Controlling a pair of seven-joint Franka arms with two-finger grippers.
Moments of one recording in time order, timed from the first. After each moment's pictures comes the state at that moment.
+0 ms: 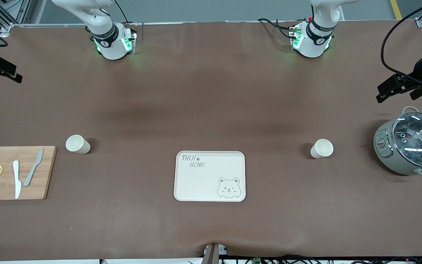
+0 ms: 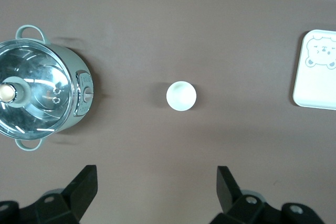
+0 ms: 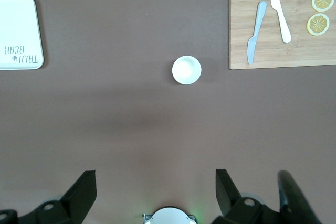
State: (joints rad) left arm 0.20 0.00 -0.26 -1.57 0.01 1.60 -0.14; right arm -0.03 -0.03 -0.05 -1.49 0.04 1.37 -0.05
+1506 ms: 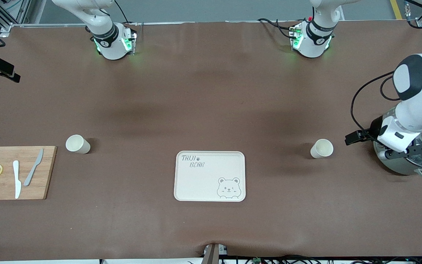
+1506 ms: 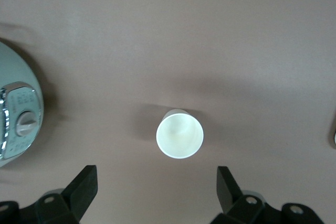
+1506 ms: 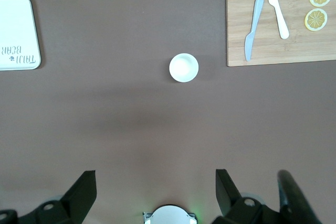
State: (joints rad) left arm 0.22 0.23 -0.26 -1.81 0.01 2.02 -0.20; right arm -0.04 -0.03 -0.06 -1.49 0.04 1.36 -0.04
